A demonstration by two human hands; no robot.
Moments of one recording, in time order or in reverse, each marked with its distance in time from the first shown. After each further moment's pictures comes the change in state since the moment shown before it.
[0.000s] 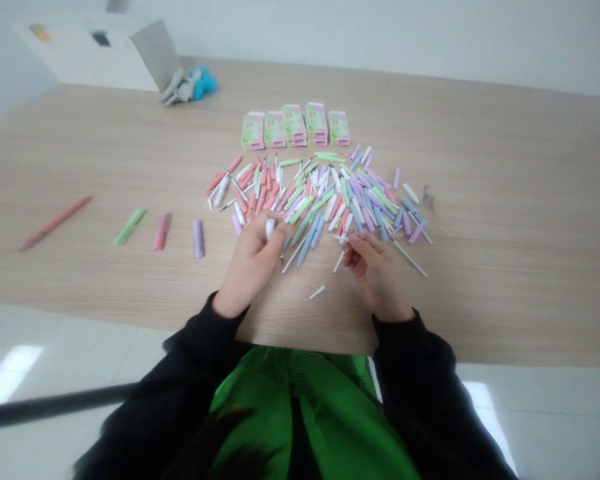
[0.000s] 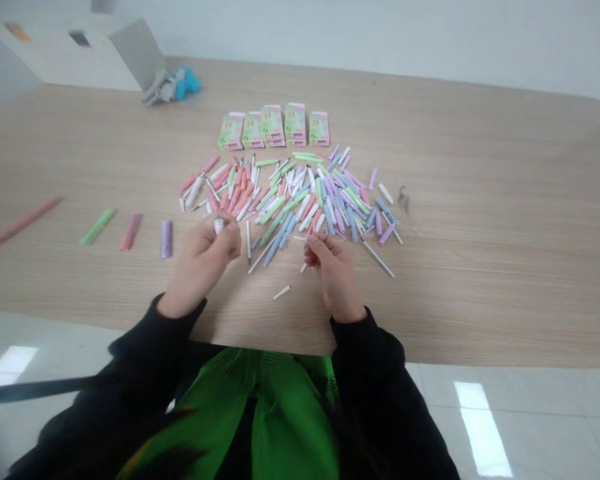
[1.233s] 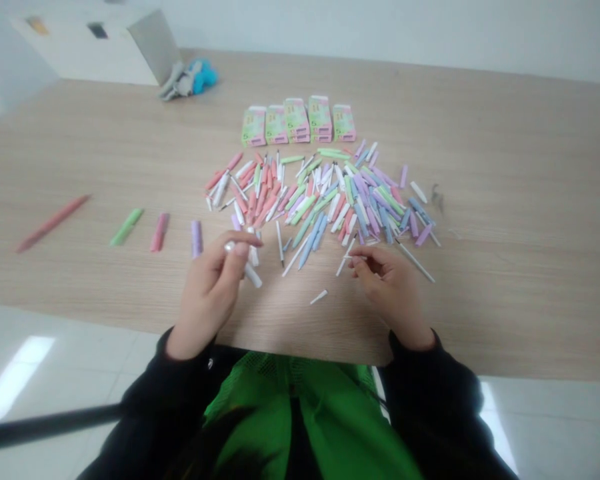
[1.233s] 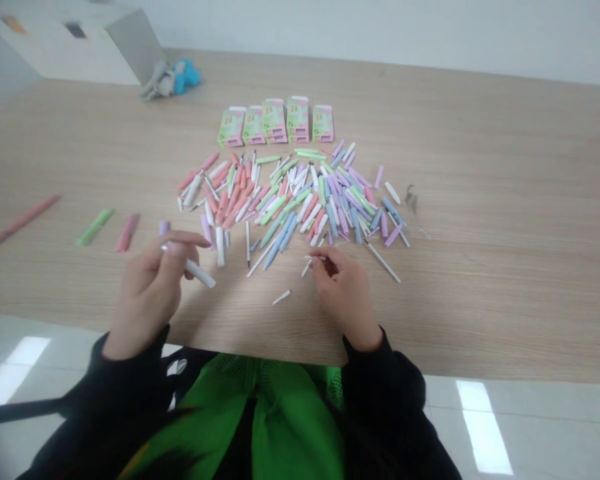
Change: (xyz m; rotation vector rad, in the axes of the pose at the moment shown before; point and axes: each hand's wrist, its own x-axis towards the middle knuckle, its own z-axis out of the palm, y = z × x) left_hand -0.035 -0.003 -0.041 0.402 -0.007 0.032; right_hand -0.018 -0.010 -0.021 -0.776 -0.002 -0.222
